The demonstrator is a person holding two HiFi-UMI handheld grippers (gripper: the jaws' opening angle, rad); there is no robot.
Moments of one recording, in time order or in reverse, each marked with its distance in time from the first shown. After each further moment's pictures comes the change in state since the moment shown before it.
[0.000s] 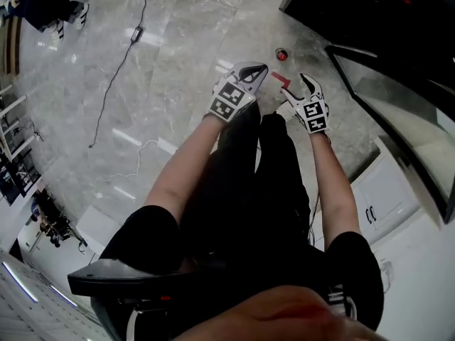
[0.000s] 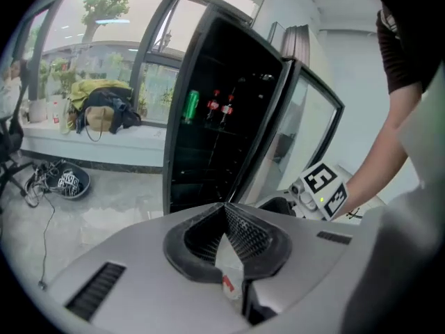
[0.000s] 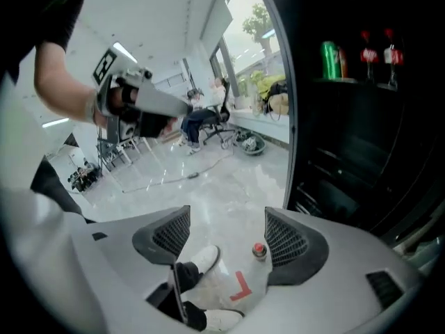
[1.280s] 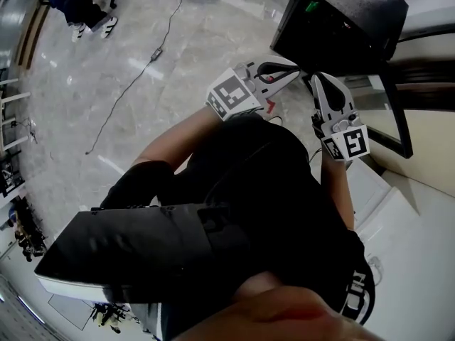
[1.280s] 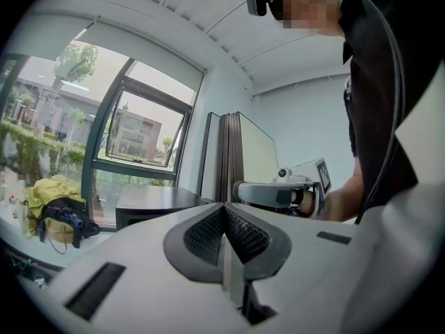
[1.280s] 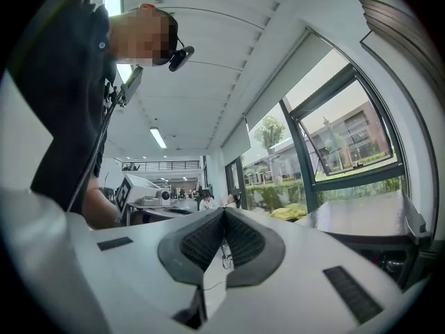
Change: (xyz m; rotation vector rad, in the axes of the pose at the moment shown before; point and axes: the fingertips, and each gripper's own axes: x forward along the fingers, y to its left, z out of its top) left arm -0.258 -0.203 0.364 0.321 -0.526 -0.257; right arm -0.421 0.123 0.418 -0.148 -0.838 -0.011
